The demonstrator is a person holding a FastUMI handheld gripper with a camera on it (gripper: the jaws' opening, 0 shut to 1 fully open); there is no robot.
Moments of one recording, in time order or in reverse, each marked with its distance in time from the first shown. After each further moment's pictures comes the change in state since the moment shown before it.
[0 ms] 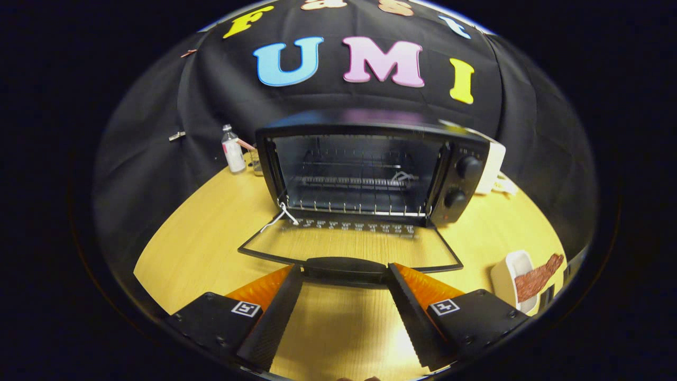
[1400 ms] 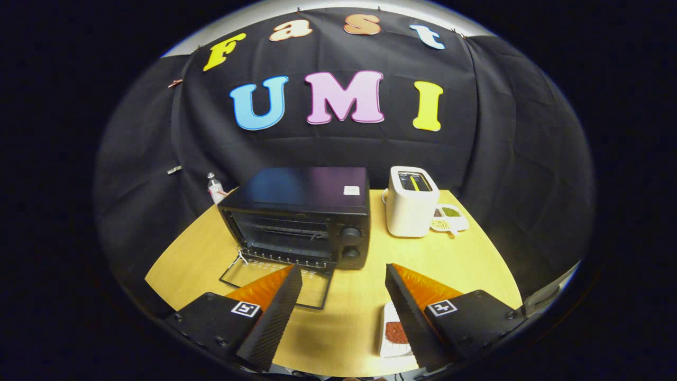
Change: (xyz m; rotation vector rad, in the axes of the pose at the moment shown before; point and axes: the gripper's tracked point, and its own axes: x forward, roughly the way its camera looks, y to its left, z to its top) arm -0.101 -0.186 0.123 0.016 -0.124 0.005
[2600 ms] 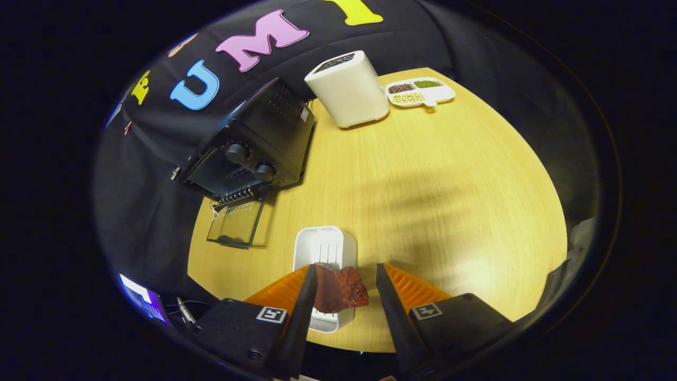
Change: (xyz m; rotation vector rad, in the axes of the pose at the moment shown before) arm 0.027 -0.131 -0.158 0.366 0.499 0.238
